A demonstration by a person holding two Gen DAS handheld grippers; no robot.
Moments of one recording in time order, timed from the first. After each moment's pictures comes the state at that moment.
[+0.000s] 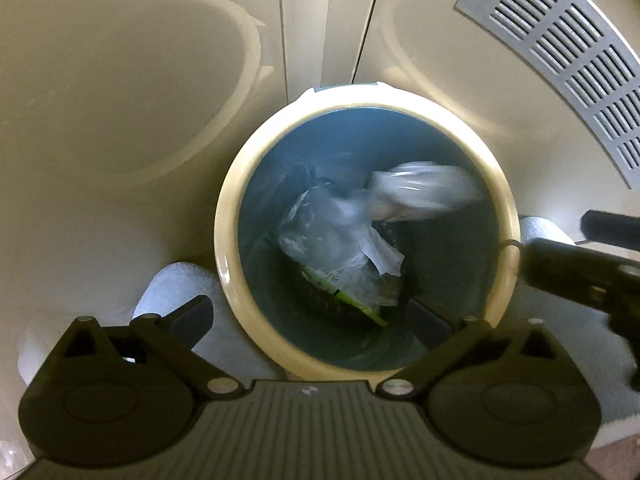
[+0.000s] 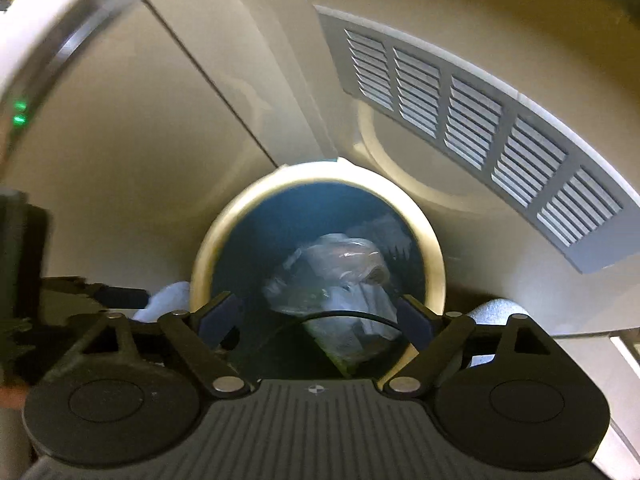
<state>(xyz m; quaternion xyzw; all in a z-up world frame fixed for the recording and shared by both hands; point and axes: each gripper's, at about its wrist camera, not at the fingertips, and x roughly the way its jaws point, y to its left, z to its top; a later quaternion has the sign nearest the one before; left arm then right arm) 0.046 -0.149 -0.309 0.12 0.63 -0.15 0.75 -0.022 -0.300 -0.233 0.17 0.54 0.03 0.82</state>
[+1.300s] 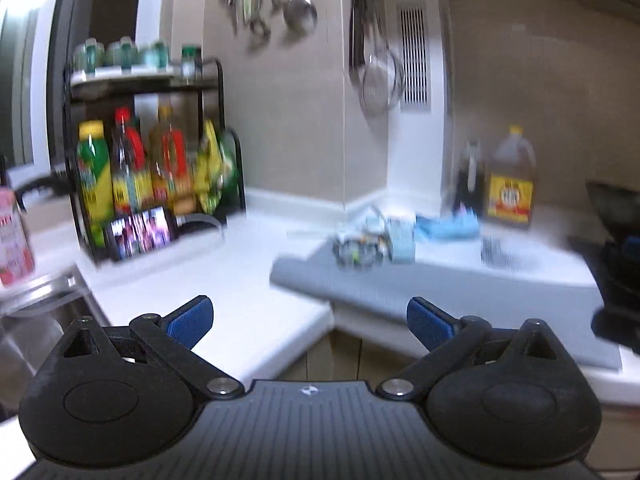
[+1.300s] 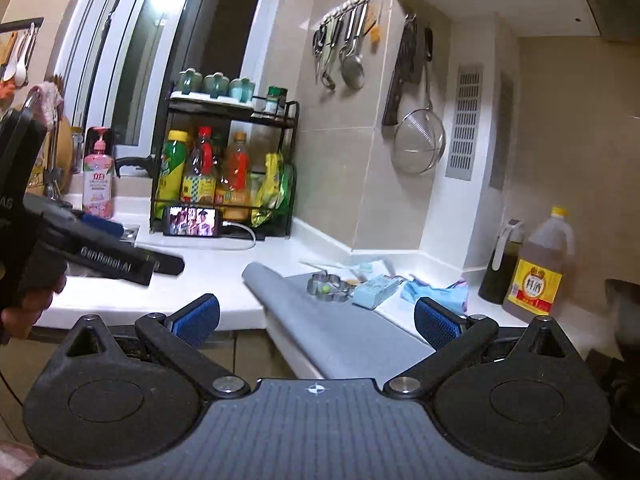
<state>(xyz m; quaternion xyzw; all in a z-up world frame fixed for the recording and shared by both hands) -0.068 -0.130 0.009 0.04 0.16 -0.15 0.98 -0.185 -0.340 0.011 -0.07 0.09 0.04 0.99</state>
